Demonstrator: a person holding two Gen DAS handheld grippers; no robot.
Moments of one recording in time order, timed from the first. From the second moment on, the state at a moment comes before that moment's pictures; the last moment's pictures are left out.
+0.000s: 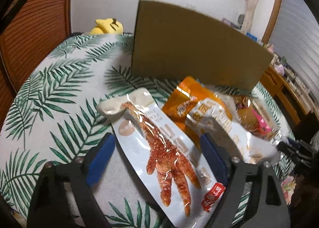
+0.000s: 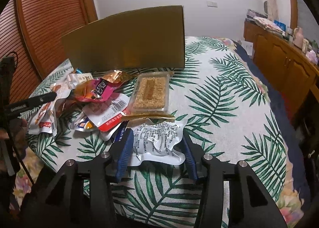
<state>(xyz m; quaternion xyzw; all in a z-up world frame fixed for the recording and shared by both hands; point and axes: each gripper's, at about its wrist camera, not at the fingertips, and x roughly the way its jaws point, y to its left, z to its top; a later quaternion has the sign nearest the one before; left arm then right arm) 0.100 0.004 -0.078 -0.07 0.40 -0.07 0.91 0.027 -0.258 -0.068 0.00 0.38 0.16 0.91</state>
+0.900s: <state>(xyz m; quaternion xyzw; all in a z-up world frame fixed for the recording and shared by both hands) 0.103 0.018 -0.076 -0.01 0.43 -0.09 0.90 -0.005 -0.279 -0.052 0.02 0.38 0.16 0.91</state>
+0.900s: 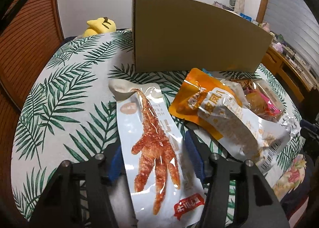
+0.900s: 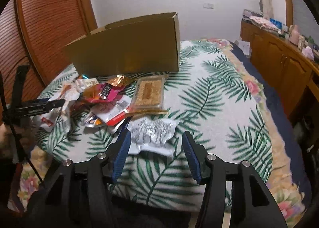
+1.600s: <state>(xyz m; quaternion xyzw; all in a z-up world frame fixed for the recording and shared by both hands) 0.083 0.034 -0.070 -0.04 0.40 -0.09 0.91 0.020 -0.255 -0.074 0.01 0.38 0.15 0.91</state>
